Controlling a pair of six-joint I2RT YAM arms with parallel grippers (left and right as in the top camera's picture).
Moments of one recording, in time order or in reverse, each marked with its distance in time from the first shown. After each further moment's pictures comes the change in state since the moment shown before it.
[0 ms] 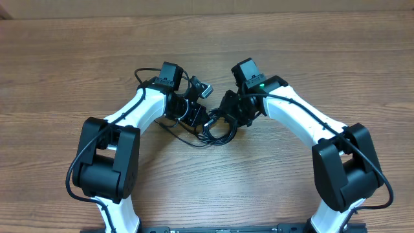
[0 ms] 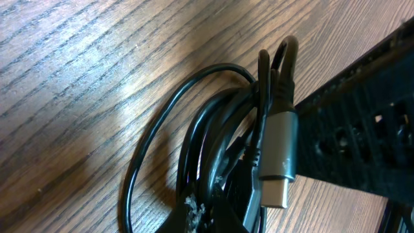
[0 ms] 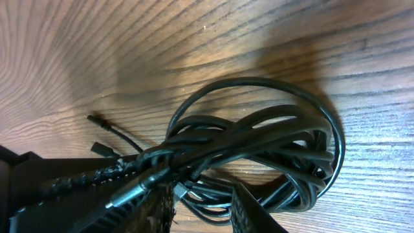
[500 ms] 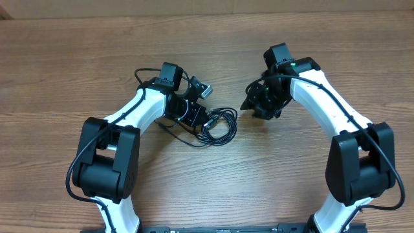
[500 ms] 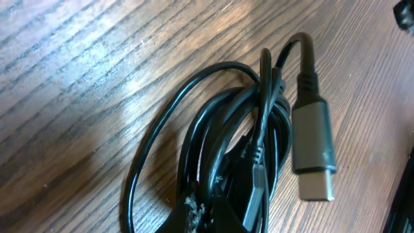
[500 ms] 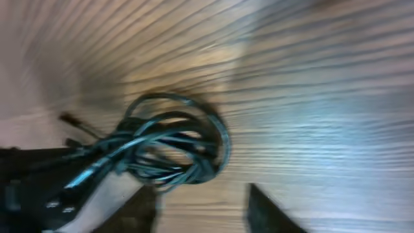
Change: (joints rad) left arm 0.000 0.000 -0.001 0.000 -0.012 0.000; right arm -0.197 0.000 0.122 -0.306 -0.058 -0.271
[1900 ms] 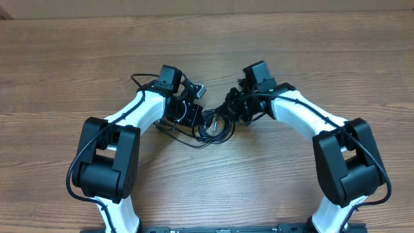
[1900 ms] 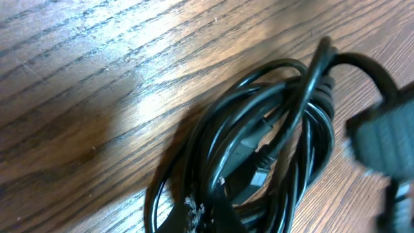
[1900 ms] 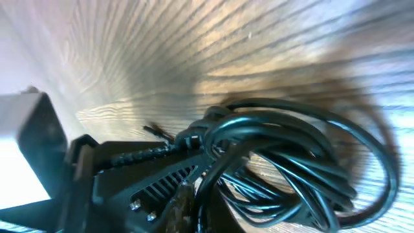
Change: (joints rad) left arm 0.001 0.000 -0.038 0.040 -0.106 -0.185; right arm 0.106 0.018 -0.242 0.579 -0.215 0.309
